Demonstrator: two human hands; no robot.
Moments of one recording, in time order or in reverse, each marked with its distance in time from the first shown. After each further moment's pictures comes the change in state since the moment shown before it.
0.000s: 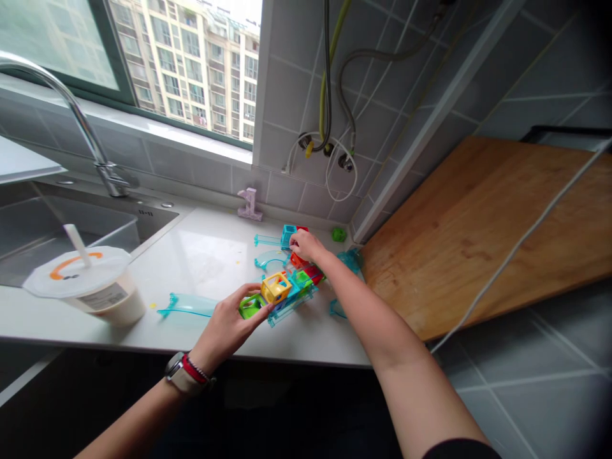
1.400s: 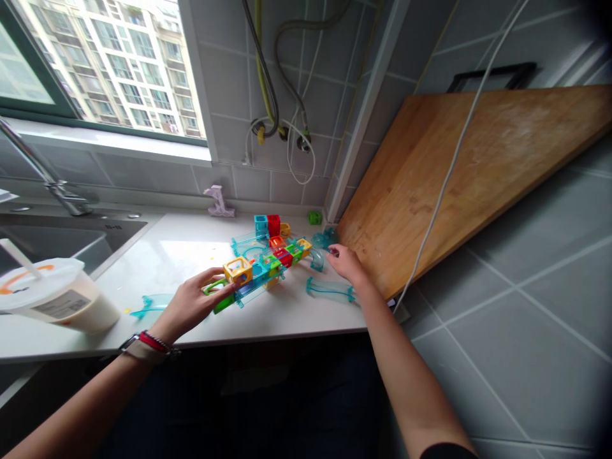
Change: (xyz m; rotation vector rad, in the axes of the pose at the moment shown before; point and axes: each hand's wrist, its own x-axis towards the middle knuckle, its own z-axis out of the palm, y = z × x) left_hand 0.023 -0.002 -0.016 0.092 -0.126 -0.081; right_hand -0.203 0.102 -0.012 0.263 0.341 0.411
